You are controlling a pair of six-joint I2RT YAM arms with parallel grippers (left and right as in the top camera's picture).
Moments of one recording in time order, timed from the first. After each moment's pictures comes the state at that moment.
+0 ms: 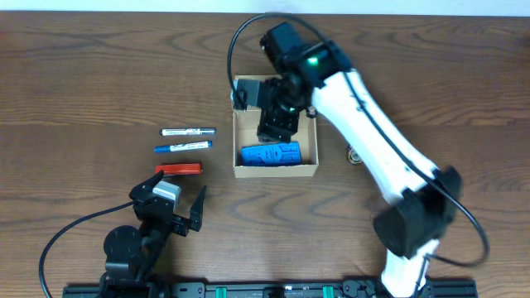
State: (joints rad) left arm -0.09 0.04 0.10 -0.31 0.28 0.07; right arm 0.56 1.95 1.97 -1.29 -0.29 -0.78
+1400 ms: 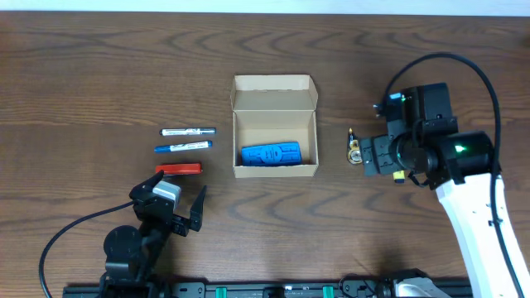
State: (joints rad) left arm -0.09 0.04 0.10 -0.31 0.28 0.07; right arm 0.13 1.26 1.21 -1.12 0.04 -0.04
